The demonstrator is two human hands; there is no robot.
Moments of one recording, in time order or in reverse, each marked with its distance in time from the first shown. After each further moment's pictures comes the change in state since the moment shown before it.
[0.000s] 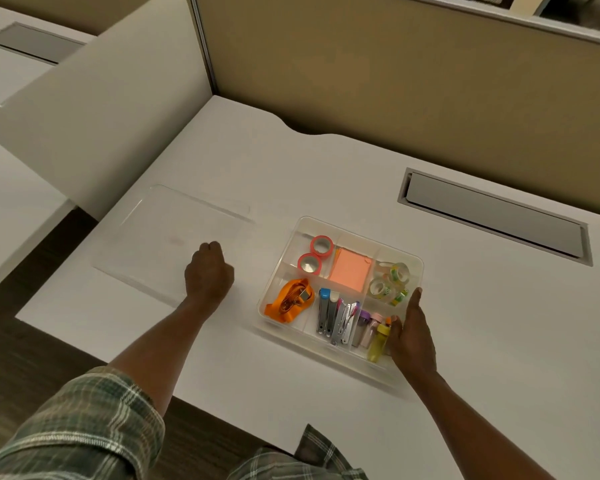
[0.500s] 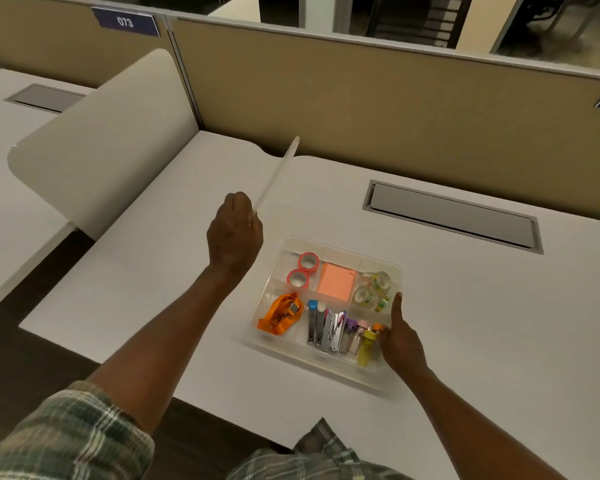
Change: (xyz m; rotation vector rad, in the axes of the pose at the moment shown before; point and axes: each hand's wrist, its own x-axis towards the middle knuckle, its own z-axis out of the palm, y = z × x) left_hand -0.048 0.142 -0.097 -0.307 0.495 0.390; right_hand -0.016 0.044 -0.046 -0.051 -0.150 0.033
